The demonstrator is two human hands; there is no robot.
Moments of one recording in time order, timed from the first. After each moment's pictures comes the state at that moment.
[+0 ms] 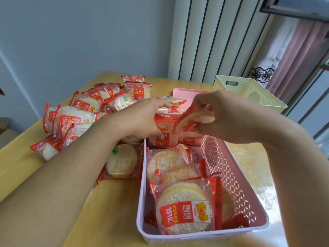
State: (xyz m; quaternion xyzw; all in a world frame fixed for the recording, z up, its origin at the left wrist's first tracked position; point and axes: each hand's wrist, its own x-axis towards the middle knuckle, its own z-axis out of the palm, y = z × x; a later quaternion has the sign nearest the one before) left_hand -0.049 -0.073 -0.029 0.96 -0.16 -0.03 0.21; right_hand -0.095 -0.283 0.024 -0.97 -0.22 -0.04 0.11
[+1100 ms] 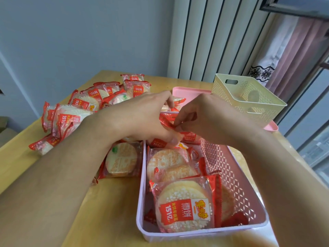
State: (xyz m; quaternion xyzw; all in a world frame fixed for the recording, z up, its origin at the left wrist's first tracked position) left_hand -0.073 -0.077 -0.006 0.97 -0.19 -0.03 0.16; right_hand -0.079 -0.264 -0.003 -0.96 -0.20 -0.04 0.18
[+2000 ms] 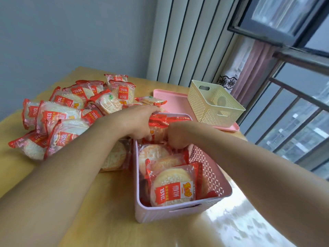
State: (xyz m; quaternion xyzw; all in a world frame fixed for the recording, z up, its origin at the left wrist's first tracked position) left_hand -0.057 -0.083 -0.031 0.96 -0.20 -0.07 0.19; right_hand -0.074 -0.234 -0.024 -0.97 -0.09 0.24 -0.04
